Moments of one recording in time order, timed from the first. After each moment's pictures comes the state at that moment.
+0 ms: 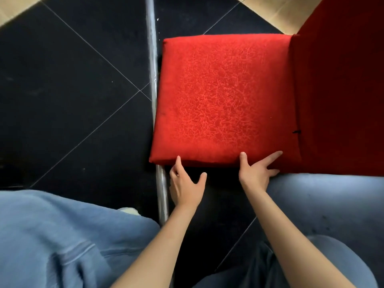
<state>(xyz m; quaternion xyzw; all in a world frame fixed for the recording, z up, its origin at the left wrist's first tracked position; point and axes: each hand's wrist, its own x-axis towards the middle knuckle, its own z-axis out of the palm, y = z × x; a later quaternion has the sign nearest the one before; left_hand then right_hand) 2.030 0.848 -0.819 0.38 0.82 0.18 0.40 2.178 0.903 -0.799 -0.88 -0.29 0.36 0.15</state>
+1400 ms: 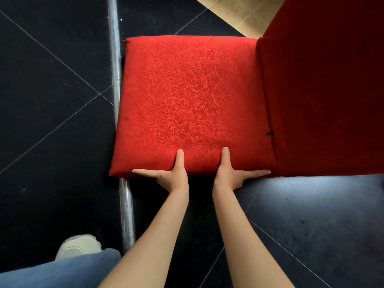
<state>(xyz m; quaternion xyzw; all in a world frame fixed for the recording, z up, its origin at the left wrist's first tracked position) 2.095 0.916 -0.866 0.00 0.74 0.52 0.42 2.174 0.926 -0.849 -0.79 -0.01 0.31 0.52</state>
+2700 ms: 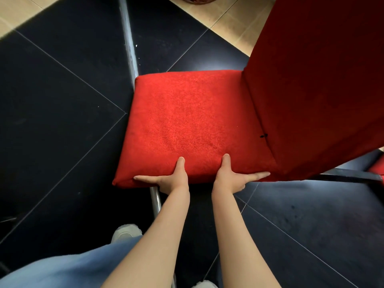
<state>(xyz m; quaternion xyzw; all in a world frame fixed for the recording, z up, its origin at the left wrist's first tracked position) 2.028 0.915 -0.731 -0.07 0.80 0.38 0.46 2.109 0.920 -0.724 -0.82 0.05 0.28 0.49</state>
